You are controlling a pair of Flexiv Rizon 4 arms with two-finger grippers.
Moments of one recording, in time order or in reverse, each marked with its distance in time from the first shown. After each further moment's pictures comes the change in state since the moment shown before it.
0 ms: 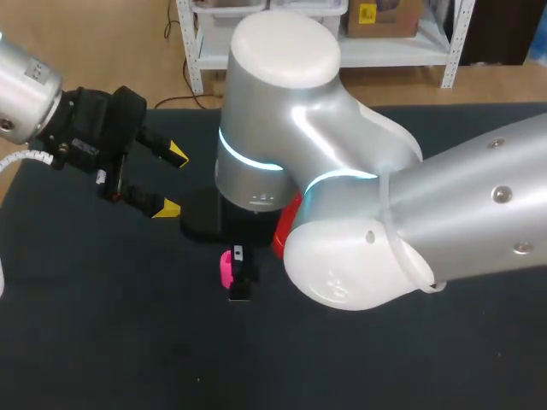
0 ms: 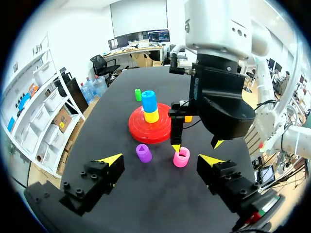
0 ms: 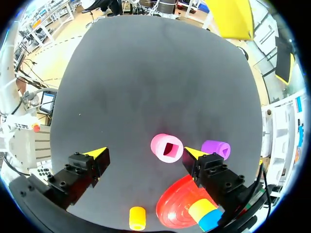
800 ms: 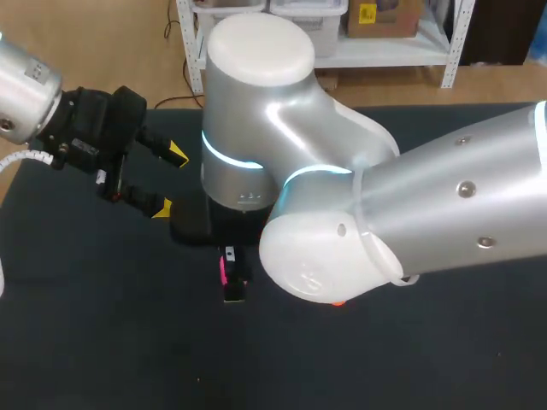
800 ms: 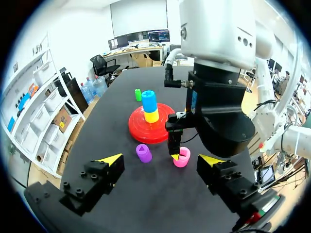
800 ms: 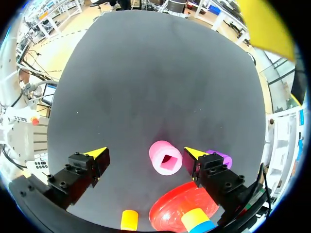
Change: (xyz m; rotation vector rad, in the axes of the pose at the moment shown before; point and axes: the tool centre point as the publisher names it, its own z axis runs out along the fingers) left arm 0.000 0.000 0.000 0.000 0.000 0.000; right arm -0.007 -0.003 0.013 -0.030 0.033 -0.078
